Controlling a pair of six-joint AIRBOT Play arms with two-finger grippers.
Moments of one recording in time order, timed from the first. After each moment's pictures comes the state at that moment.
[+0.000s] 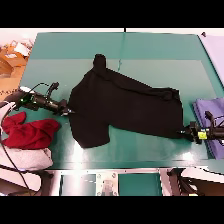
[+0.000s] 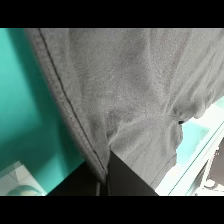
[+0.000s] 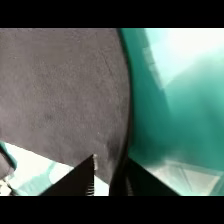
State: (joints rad) left arm 0.18 -1.67 1.03 0.69 -1.28 -0.93; right arm -0.90 -1.40 0.63 -0.97 1.30 1.00
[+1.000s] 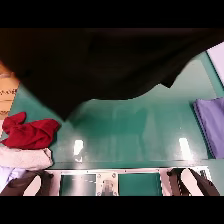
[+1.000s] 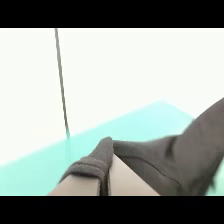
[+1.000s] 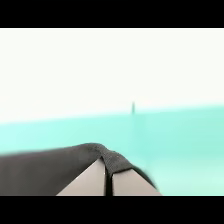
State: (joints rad) left arm 0.18 -0.78 1.79 0.69 -1.11 -1.11; right arm -0.61 -0.79 1.67 -0.67 1.10 1.28
